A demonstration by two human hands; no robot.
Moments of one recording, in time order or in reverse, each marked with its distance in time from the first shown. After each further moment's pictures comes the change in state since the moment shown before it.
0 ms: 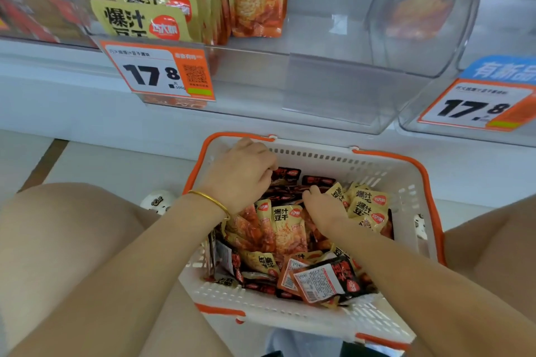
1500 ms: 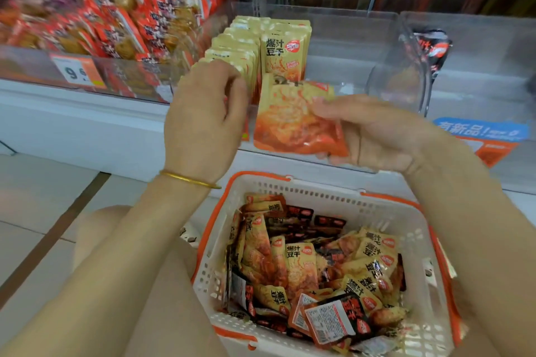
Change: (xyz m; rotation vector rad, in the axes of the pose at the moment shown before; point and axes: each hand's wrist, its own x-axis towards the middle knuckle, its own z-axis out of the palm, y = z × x) left_hand -0.045 0.037 -0.148 -0.099 0.975 -0.147; right_hand -0.144 -0.010 -0.252 1.638 -0.101 -0.458
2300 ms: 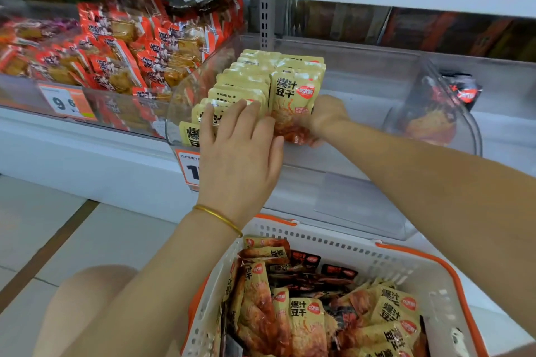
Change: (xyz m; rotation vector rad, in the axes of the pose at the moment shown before) left_hand 0.024 -0.037 0.068 0.468 -0.119 0.161; right_hand 0.197 -0.017 -0.055 -0.908 0.642 0.000
